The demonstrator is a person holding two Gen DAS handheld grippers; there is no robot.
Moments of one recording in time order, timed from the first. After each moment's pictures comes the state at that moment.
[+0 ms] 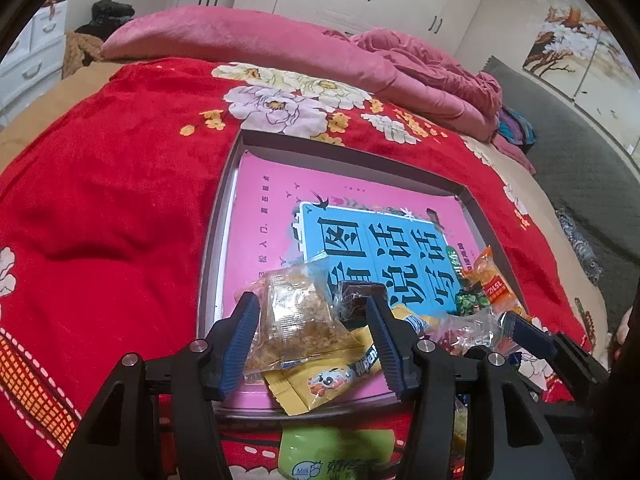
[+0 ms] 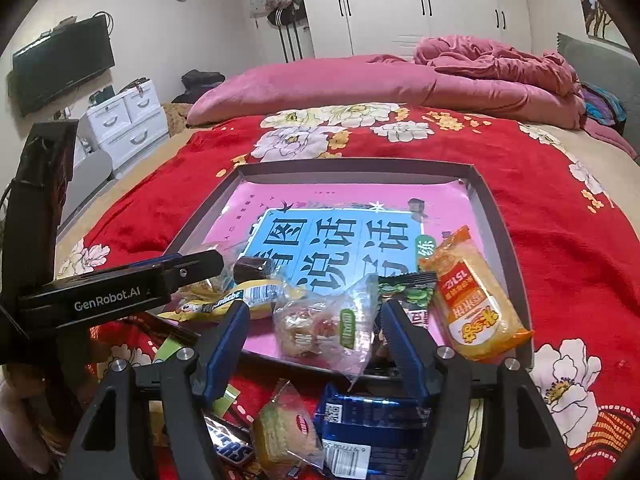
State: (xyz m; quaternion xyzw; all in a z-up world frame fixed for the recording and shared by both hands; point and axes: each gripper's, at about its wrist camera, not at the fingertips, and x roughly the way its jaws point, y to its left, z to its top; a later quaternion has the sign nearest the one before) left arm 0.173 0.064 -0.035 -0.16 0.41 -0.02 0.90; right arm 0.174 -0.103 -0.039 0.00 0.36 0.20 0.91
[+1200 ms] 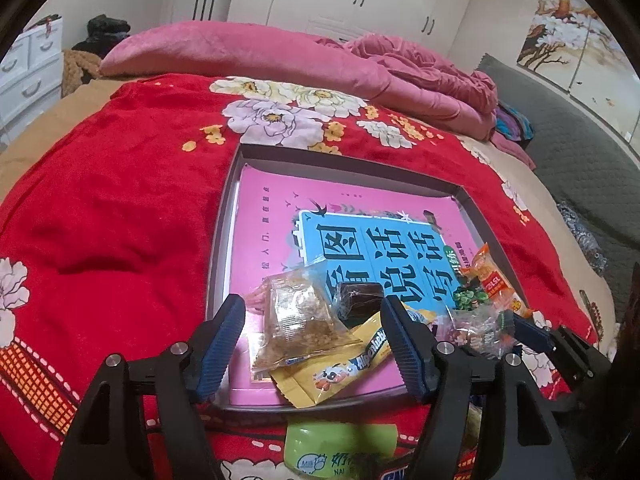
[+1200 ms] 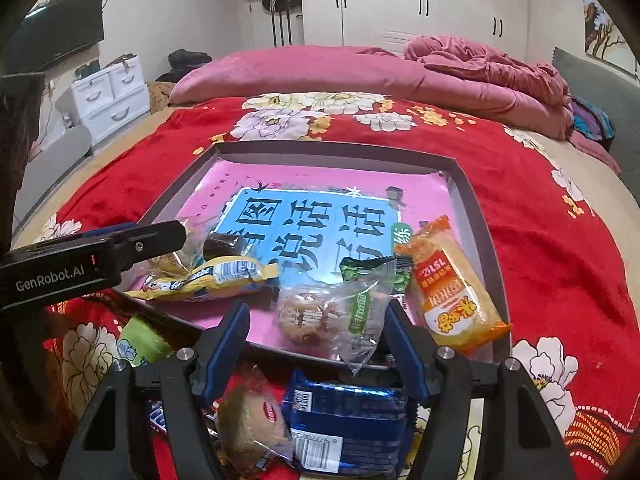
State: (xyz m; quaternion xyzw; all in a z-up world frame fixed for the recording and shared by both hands) left arm 0.165 0.062 -0.026 -0.13 0.40 -0.02 0.91; right arm 0.173 -0.097 -0.047 -0.05 0.37 0.16 0.91
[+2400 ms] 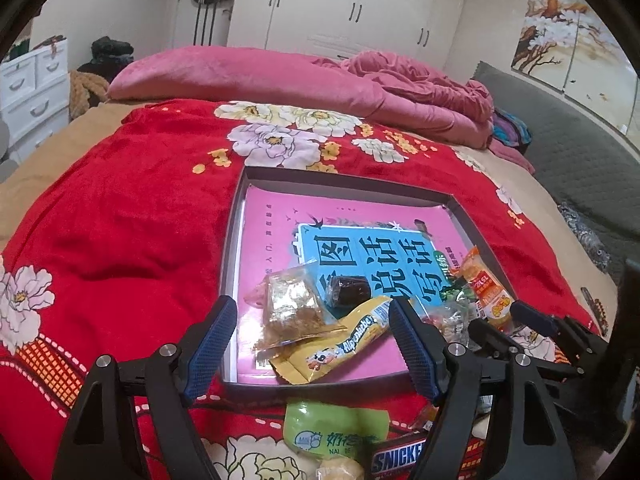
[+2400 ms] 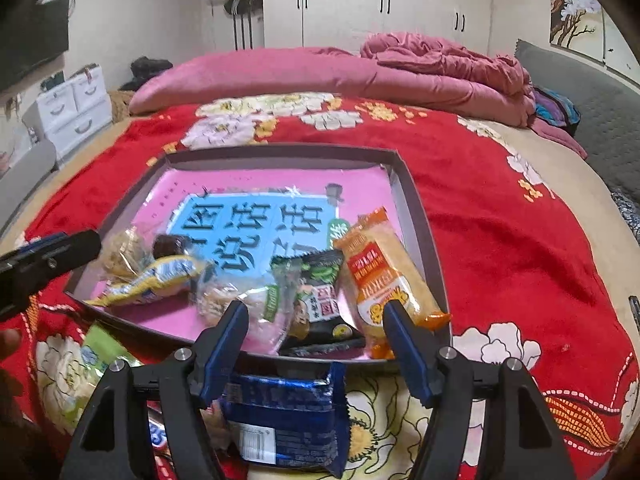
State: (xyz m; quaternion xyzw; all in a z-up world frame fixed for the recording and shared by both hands) left arm 0.138 0.056 -0.007 -0.11 0.37 -0.01 0.92; right arm 0.176 -0.128 -0.043 -0.04 0.37 0.10 0.92
